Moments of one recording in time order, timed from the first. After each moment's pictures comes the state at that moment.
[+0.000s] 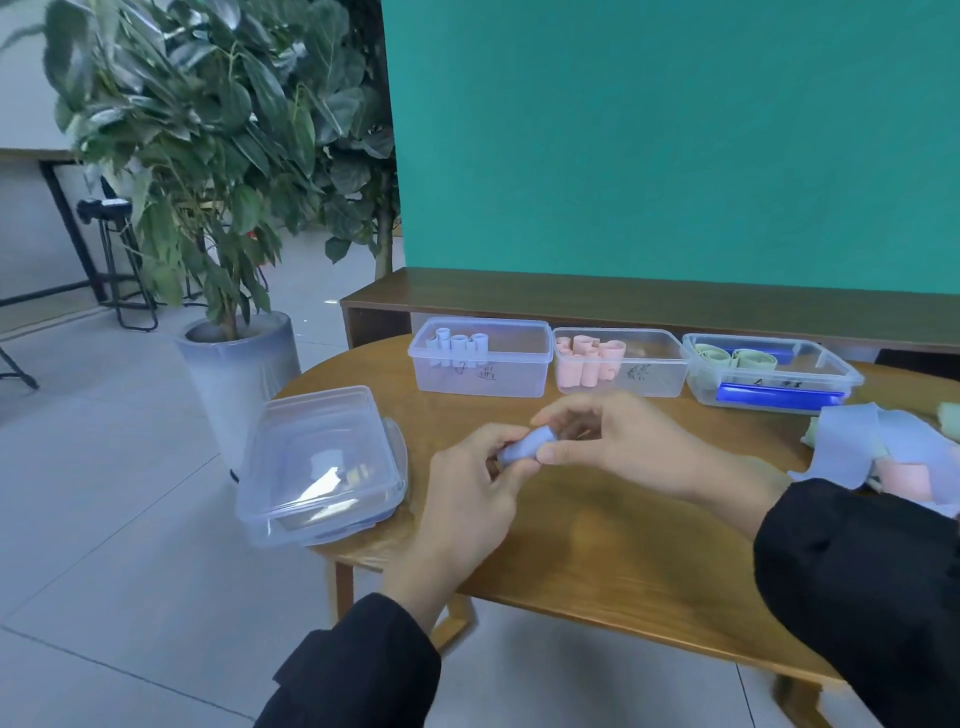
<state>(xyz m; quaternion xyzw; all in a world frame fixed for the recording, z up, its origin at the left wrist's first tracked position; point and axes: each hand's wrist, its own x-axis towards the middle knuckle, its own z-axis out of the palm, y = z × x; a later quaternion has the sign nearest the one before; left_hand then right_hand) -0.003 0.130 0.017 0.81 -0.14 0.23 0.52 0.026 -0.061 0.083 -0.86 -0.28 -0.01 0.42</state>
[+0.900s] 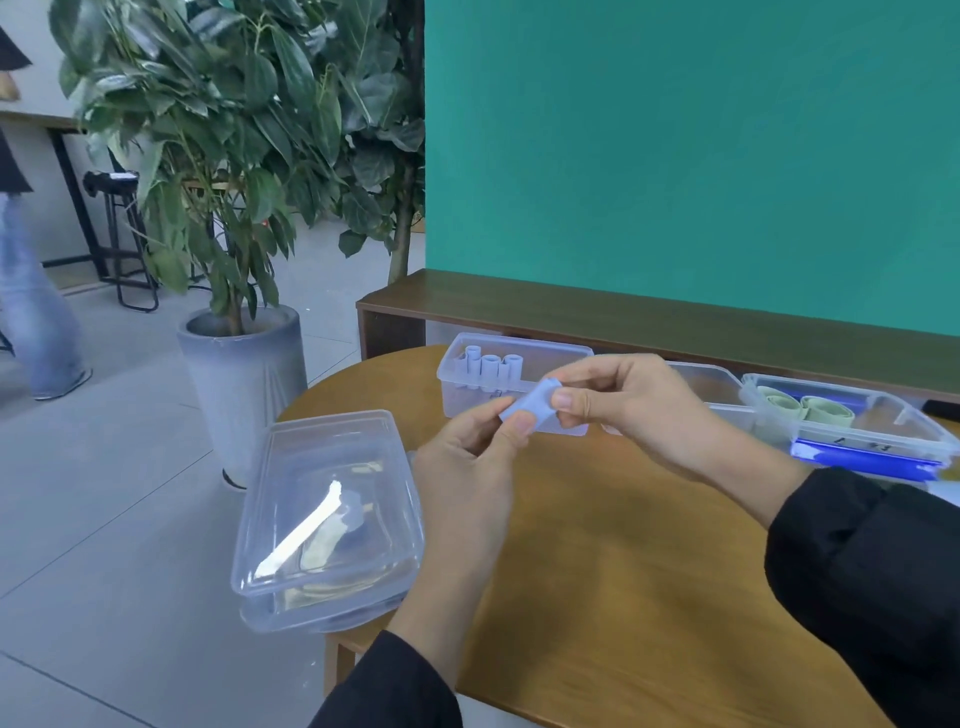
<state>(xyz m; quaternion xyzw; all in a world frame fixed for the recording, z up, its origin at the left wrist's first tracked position) 0.042 0.156 0.053 0.60 0.01 0.25 0.76 0.104 -0.010 0.119 -0.79 -0.24 0.00 0.56</state>
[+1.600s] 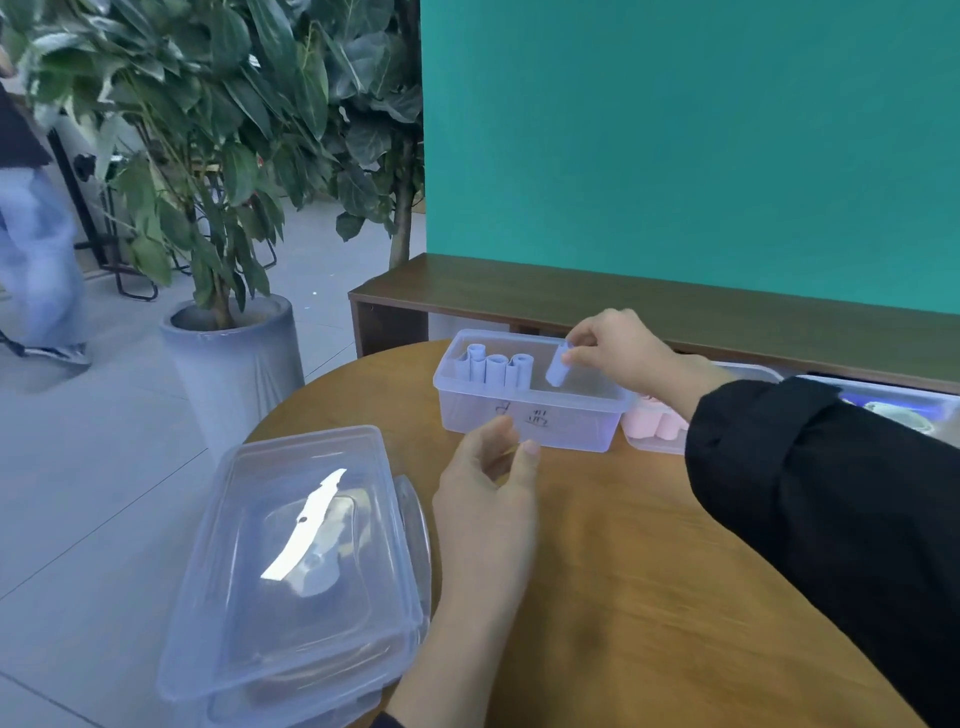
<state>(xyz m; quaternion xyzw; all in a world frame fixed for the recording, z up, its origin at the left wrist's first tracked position) 0.091 0.147 0.033 0.66 0.09 0.20 0.72 0.299 -0.005 0.098 -0.96 -0.16 -0.08 0.22</state>
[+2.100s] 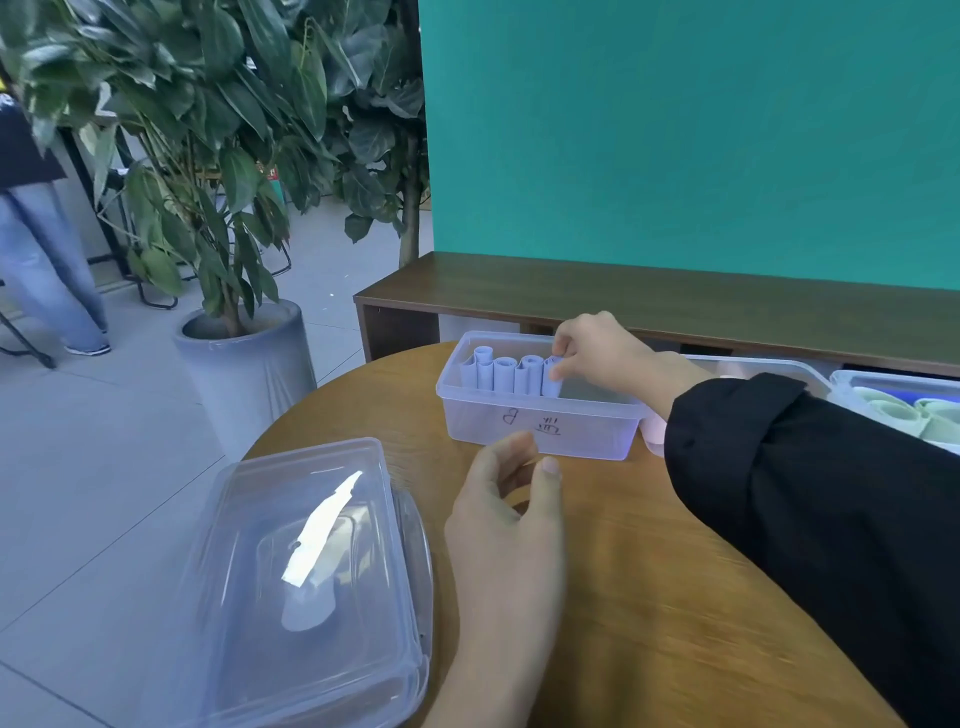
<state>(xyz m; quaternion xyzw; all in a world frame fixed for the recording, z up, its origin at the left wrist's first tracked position) 0.089 0.135 0.037 0.68 0.07 0.23 0.69 0.331 0.022 0.083 -0.97 -0.18 -0.06 0.16</state>
